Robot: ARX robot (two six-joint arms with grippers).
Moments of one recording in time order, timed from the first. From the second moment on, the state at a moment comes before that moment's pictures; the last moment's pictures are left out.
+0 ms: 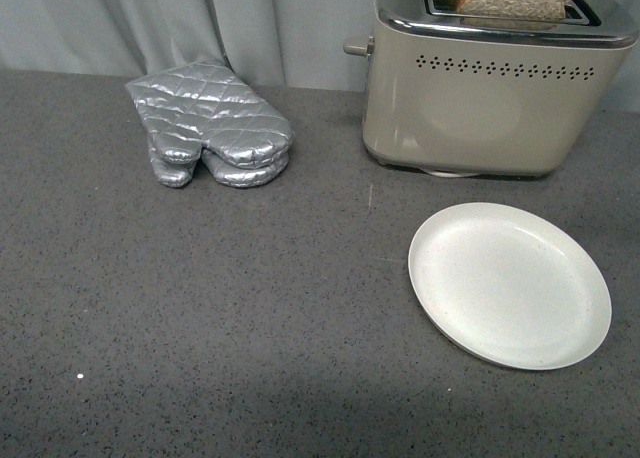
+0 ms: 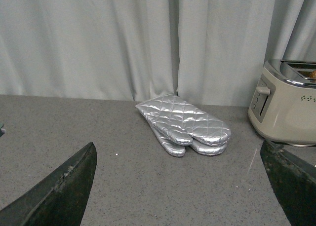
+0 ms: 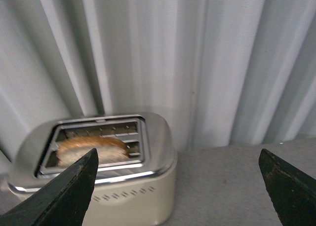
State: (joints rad) left arm 0.00 0.00 0.02 0.00 0.00 -0.01; right arm 0.23 1.32 0.60 0.65 0.42 0.05
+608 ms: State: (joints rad) left arm 0.00 0.00 0.02 0.00 0.00 -0.01; right arm 0.01 0.65 0.07 0.57 0.01 -0.05
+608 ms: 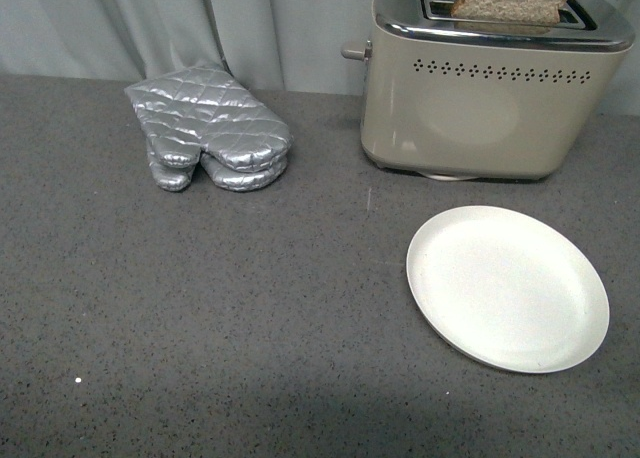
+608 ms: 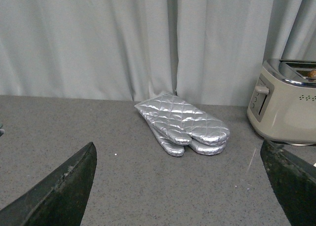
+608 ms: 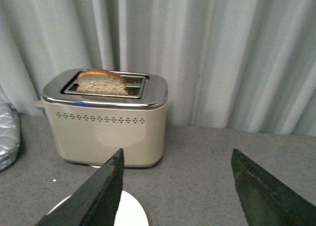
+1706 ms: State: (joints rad) left arm 0.00 0.00 0.02 0.00 0.00 -0.01; right arm 0.00 0.18 0.00 0.19 0.00 -0.01
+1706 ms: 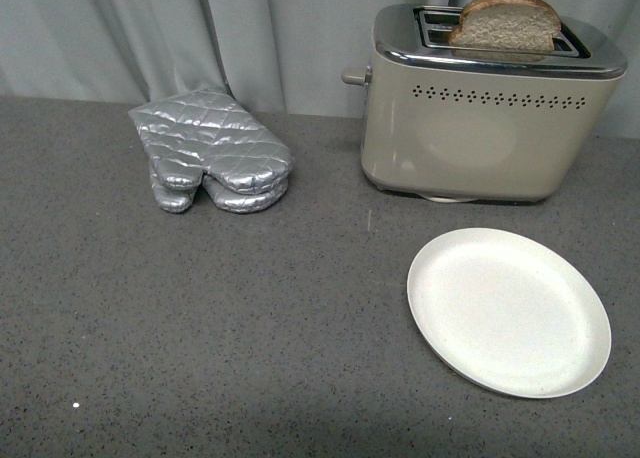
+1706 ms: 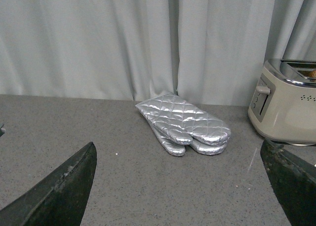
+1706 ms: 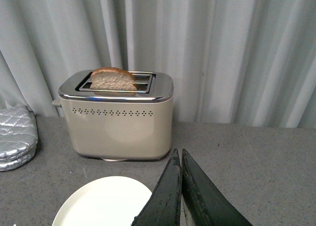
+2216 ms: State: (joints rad) left arm 0.00 0.00 0.02 0.00 0.00 -0.01; right arm 0.00 0.00 0.01 0.00 0.00 -0.01
